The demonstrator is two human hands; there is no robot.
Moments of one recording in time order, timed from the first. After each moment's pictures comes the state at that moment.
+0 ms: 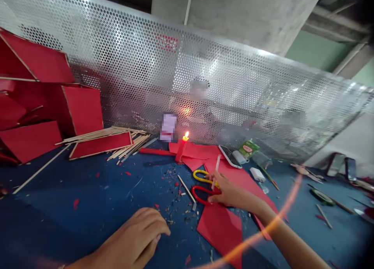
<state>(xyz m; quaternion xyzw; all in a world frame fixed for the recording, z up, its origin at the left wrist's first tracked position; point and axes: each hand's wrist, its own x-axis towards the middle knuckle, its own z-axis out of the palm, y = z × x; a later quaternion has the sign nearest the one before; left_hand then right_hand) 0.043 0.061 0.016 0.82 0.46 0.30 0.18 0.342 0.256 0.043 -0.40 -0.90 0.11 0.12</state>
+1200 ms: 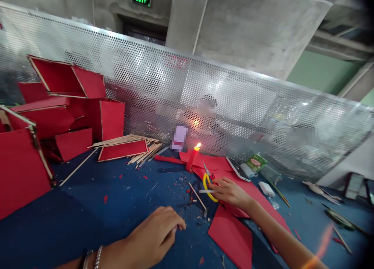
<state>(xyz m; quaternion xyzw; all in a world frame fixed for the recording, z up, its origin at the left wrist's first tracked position) 0.050 0.067 0.019 0.81 0.45 0.34 0.17 0.330 0.285 0.045 -0.10 -0.99 -0.10 0.05</state>
